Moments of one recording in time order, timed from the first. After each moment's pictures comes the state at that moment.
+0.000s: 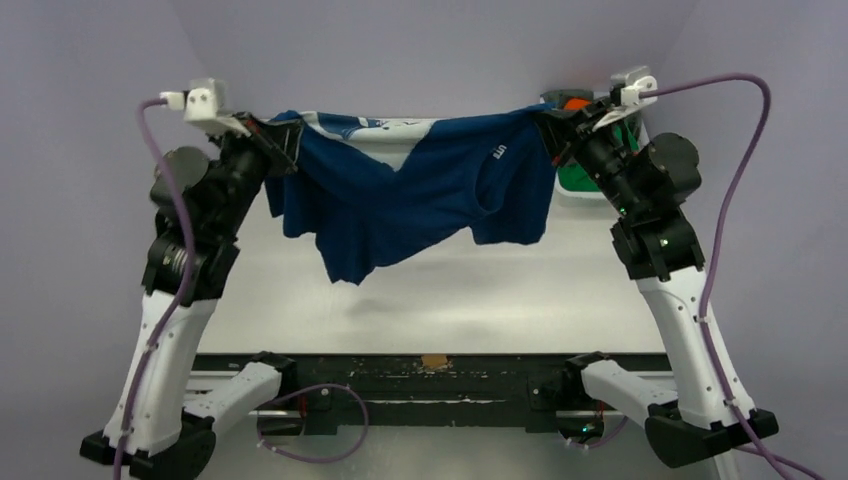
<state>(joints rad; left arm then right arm) -0.30 0.91 1.42 -0.36 -0.03 -0.37 0.27 1.04 1.44 -0.18 -0.26 0.15</state>
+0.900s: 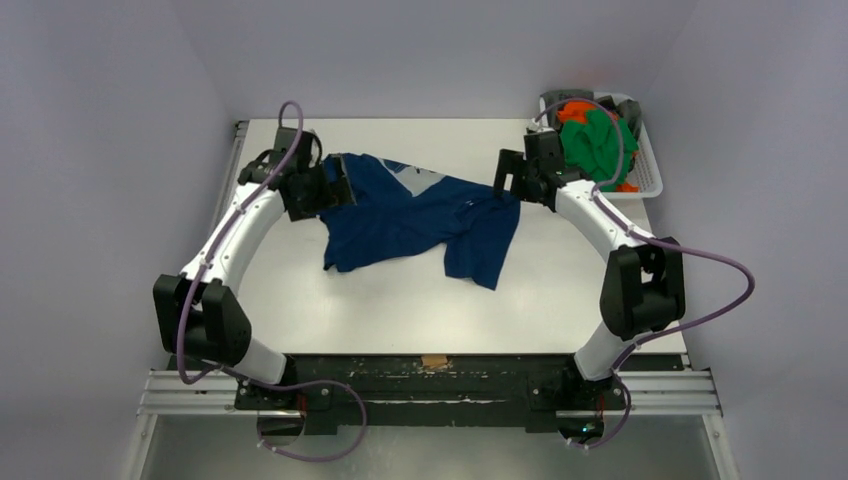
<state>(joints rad) -0.17 1.54 1.43 -0.79 0.05 -0.46 0.24 1.69 1.33 -0.42 0.13 0.38</state>
